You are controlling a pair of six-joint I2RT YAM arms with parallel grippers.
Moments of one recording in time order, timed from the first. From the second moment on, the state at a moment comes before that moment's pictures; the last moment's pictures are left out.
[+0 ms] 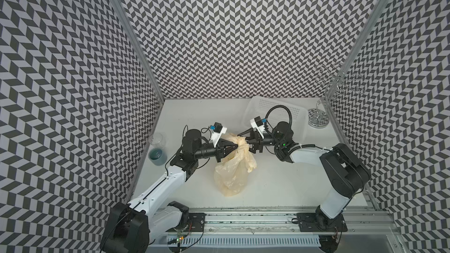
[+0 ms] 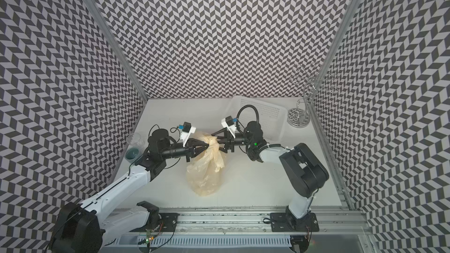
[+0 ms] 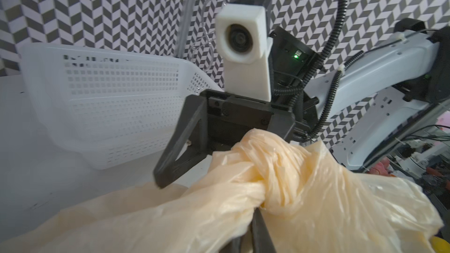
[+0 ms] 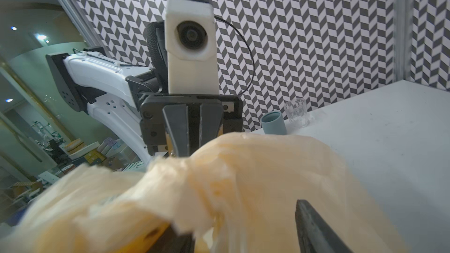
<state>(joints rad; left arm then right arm) -0.35 1.09 0.62 0.22 0.86 -0.22 0.52 1.72 0.84 0.93 -1.09 0.37</state>
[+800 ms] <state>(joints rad) -0.31 1.14 0.79 0.09 0.58 -0.22 0.46 1.24 0.82 0.30 -0.65 0.52</state>
